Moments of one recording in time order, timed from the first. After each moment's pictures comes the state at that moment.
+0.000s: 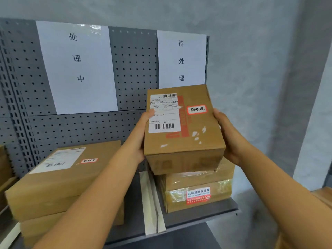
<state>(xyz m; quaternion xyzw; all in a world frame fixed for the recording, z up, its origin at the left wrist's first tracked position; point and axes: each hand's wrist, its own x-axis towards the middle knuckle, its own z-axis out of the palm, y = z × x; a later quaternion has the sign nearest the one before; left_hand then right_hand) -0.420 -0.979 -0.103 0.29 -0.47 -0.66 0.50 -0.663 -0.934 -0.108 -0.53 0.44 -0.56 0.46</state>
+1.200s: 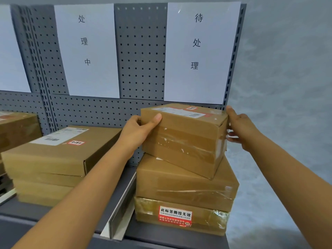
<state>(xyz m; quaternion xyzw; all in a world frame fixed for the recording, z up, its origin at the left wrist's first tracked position) -0.492 -1.027 -0.128 0.60 -0.51 -0.25 0.57 -0.769 -1.112 -0.103 -0.54 0.57 -0.50 0.35</state>
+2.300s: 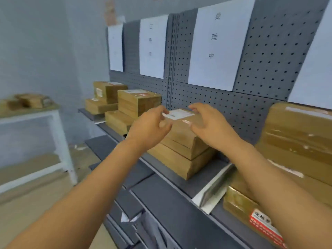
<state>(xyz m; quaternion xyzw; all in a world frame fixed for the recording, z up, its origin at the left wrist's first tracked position) -0.365 -0.829 -0.140 0.80 -0.46 0.13 0.36 -0.497 -0.981 -0.123 -0.94 0.14 -0.30 0.13</state>
